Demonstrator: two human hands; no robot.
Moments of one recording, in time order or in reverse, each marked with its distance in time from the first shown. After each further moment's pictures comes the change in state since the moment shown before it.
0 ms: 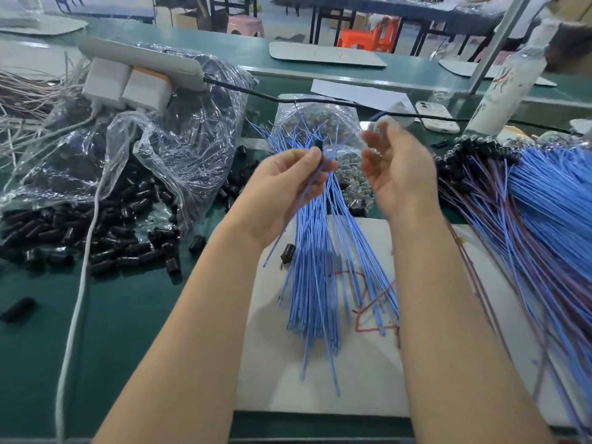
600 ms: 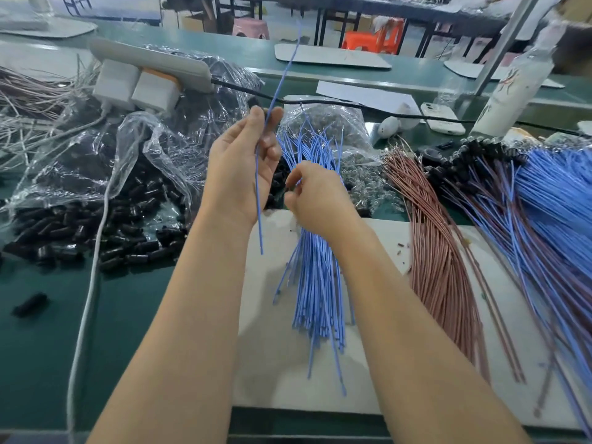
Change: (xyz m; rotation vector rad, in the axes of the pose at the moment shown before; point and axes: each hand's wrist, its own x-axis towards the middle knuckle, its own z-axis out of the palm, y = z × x) left_hand 0.000 0.028 -0.016 -0.402 0.232 0.230; right_hand -0.034 0.044 0.049 -1.363 -0.437 -0.217
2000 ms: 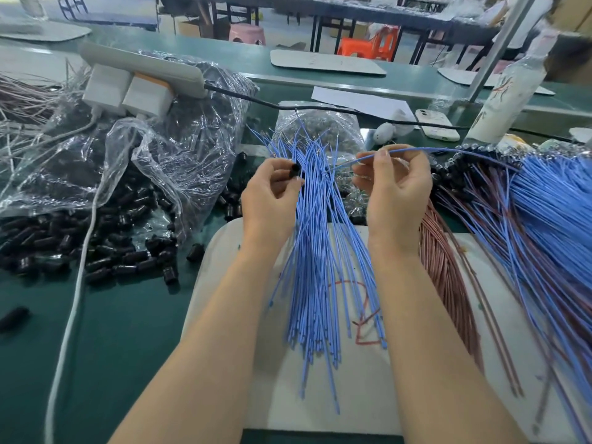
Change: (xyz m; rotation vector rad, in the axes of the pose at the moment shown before) left_hand 0.007 -0.065 -0.022 0.879 0.077 0.293; right_hand -0.013 0.040 -0.029 1.004 0.747 -0.036
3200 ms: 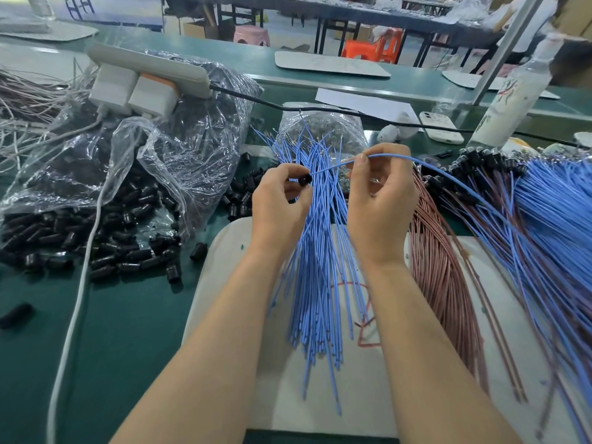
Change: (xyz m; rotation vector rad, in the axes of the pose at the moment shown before) left_hand -0.007 0.005 0.003 0.169 -0.054 0.065; right_hand -0.009 0.012 0.006 -0.359 -0.069 -0.439
